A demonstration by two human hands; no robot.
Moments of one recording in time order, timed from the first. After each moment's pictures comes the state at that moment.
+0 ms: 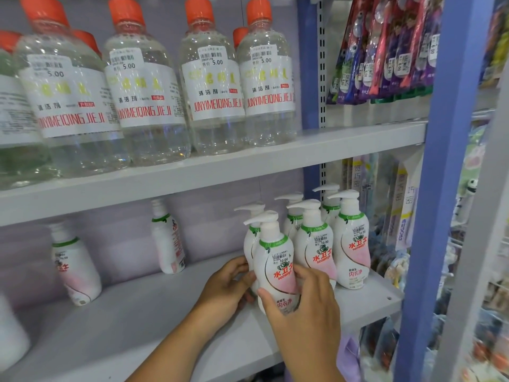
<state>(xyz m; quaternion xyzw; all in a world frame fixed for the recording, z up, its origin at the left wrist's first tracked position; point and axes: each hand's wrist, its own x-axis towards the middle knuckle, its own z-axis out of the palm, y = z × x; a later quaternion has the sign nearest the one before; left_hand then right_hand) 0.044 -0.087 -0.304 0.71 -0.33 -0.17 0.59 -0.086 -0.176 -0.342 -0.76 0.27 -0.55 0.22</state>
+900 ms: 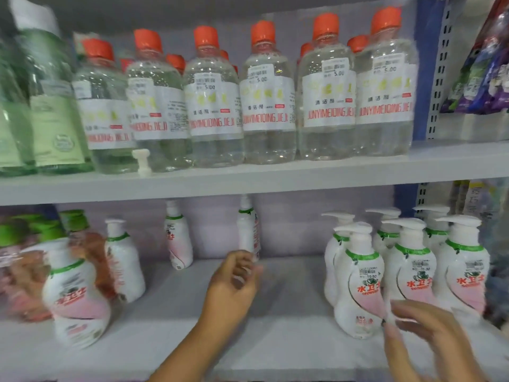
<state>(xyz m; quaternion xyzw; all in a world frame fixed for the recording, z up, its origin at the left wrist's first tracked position) 0.050 0.011 -0.294 0.74 -0.23 0.16 0.61 -0.144 -0.180 -0.307 -0.74 0.05 -0.56 0.36</state>
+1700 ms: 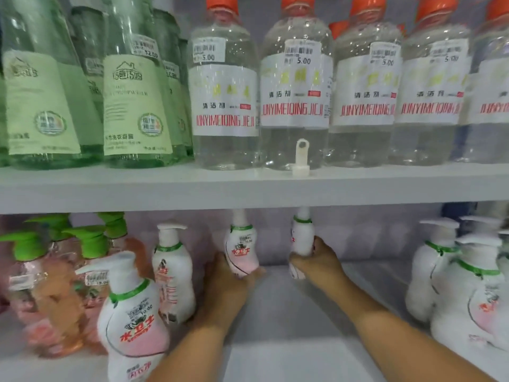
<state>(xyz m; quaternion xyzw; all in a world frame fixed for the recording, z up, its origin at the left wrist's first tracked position) 0.207 0.123 -0.318 0.84 -0.11 0.11 0.52 0.133 -0.071 -0.280 -0.82 0.21 -0.22 0.49</state>
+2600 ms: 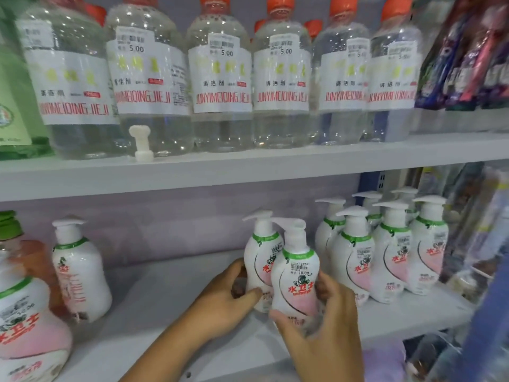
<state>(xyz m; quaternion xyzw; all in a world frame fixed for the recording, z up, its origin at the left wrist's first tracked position) 0.085 0.050 -0.299 0.79 -0.39 -0.11 0.46 -0.069 -0.072 -0.331 -0.77 0.18 -0.51 0.34</state>
